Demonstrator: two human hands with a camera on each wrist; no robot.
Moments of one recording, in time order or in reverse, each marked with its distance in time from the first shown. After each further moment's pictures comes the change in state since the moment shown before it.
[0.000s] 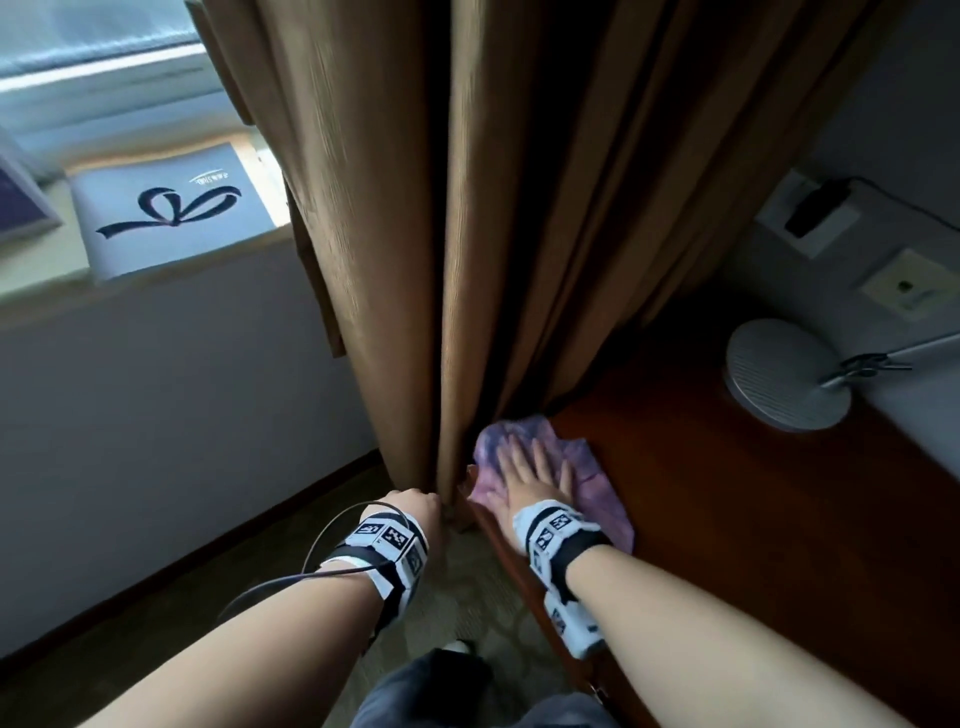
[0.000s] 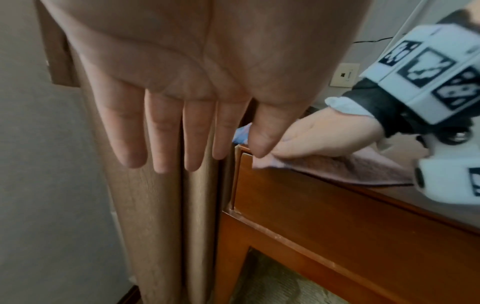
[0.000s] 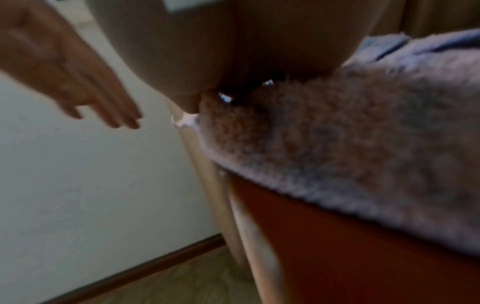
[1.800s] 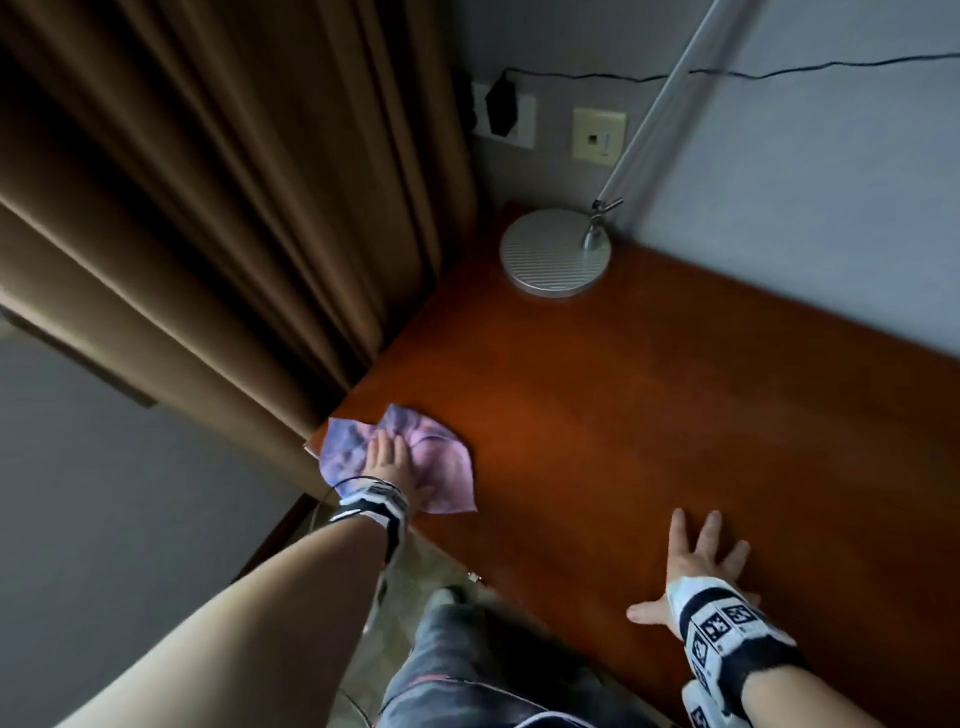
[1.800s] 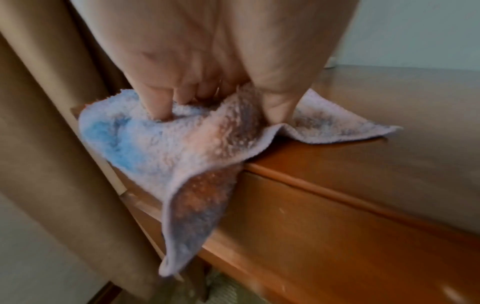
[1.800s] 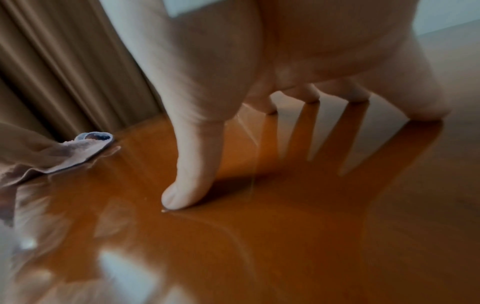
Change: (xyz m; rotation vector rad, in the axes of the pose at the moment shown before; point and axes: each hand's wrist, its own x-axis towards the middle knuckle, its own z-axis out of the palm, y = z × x) left_hand 0.017 0.175 0.063 0.170 0.145 0.059; right_hand -0.299 0.217 0.118 0.580 -0.368 0.903
